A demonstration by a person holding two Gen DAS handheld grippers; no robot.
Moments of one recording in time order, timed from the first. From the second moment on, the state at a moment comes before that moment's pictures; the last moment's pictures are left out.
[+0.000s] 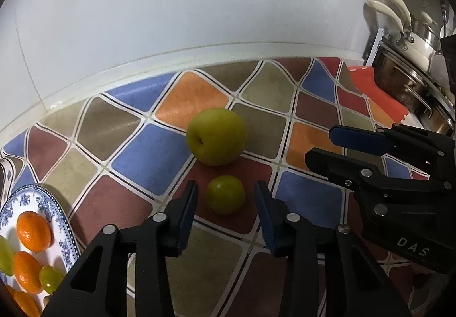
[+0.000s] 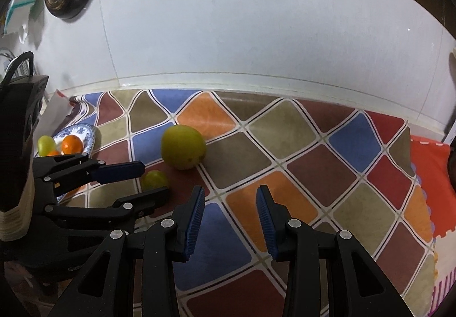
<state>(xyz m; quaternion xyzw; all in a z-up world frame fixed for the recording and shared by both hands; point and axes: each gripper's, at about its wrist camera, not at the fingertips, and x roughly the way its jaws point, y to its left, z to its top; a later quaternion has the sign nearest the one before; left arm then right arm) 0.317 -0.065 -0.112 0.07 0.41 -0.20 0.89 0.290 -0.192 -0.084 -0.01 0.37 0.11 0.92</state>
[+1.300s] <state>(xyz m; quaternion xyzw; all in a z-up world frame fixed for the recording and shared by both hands) 0.319 0.002 -0.079 0.07 0.36 -0.09 0.93 0.355 -0.146 -0.094 0.06 0.40 0.17 0.90</state>
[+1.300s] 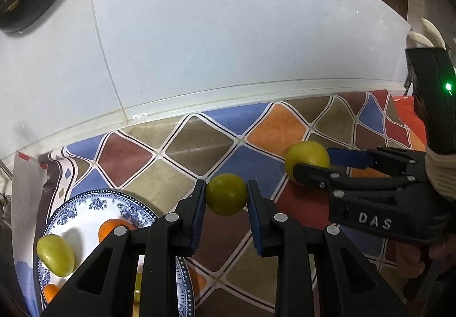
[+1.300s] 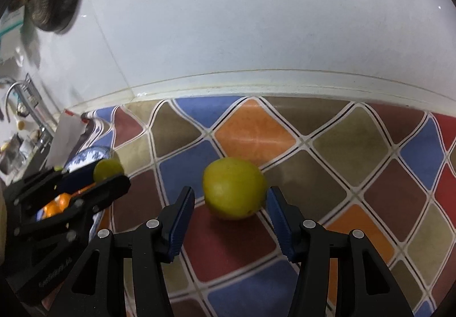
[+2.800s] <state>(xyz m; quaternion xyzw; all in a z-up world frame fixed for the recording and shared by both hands) 0.241 0.054 -0.031 0.02 0.32 -0.06 0.95 0.280 -0.093 -0.034 0.02 0.34 0.23 0.91</state>
